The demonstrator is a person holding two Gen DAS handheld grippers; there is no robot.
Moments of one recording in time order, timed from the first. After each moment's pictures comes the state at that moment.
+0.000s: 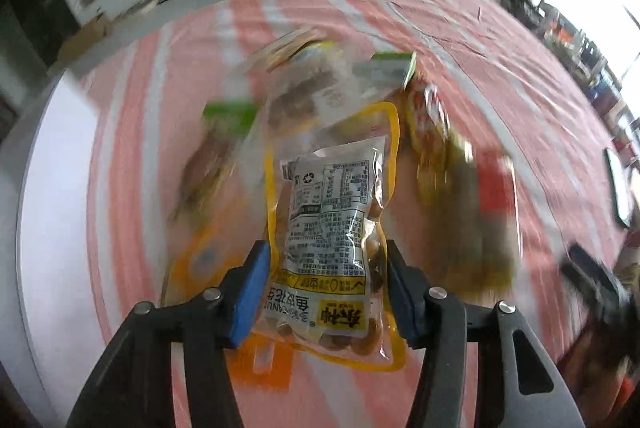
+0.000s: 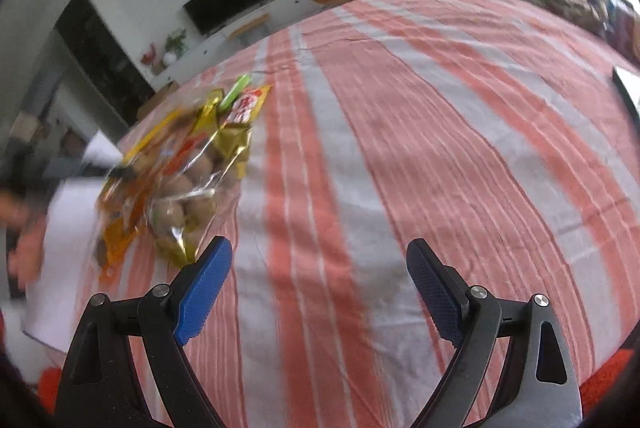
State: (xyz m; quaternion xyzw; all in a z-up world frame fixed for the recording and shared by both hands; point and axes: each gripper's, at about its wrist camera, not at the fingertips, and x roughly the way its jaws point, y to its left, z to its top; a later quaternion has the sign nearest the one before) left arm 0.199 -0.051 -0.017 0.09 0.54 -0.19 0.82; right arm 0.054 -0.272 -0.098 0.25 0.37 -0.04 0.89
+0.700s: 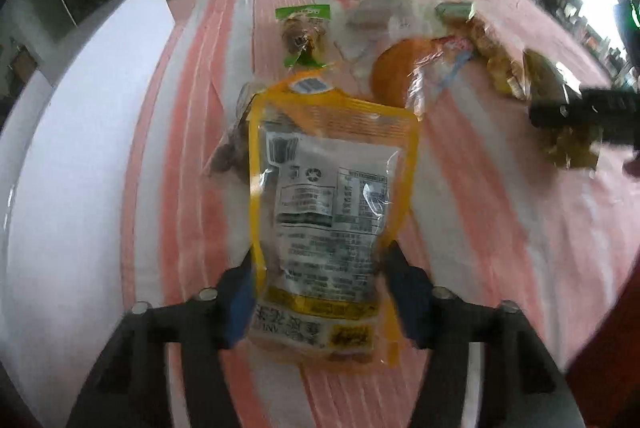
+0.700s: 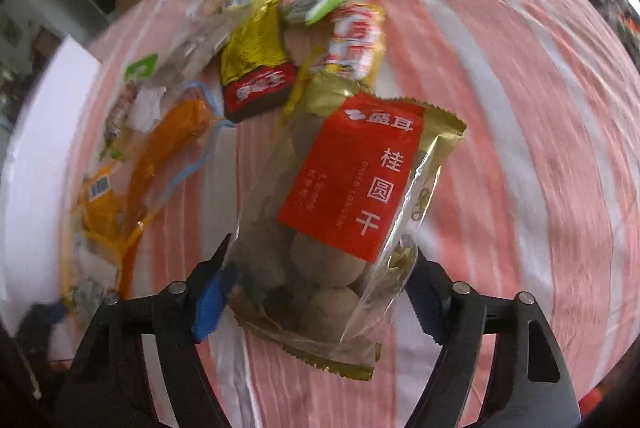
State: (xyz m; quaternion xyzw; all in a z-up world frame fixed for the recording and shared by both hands) left arm 0.128 0.038 -0.062 0.07 0.53 -0.14 0.83; right arm 0.193 -0.172 -0.093 0.16 0.56 -0.01 0.81
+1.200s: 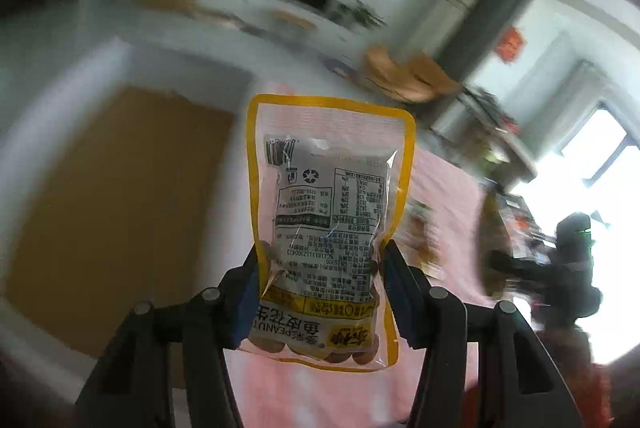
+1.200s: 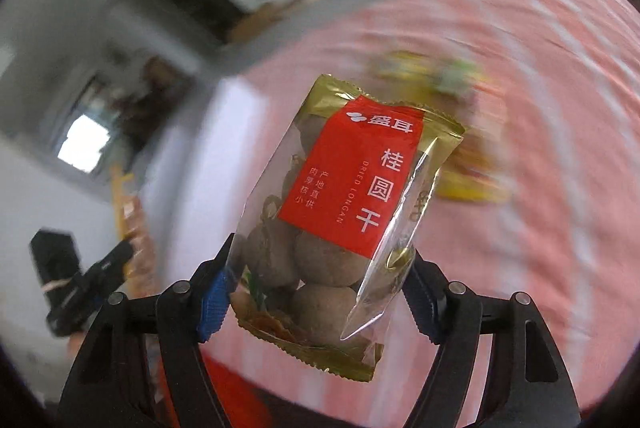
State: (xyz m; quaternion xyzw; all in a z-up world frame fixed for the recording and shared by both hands) left arm 0.112 0.234 0.098 -0.19 0.39 -0.13 0.89; right arm 0.166 -0.124 0.028 0.25 0.46 0.20 0.83
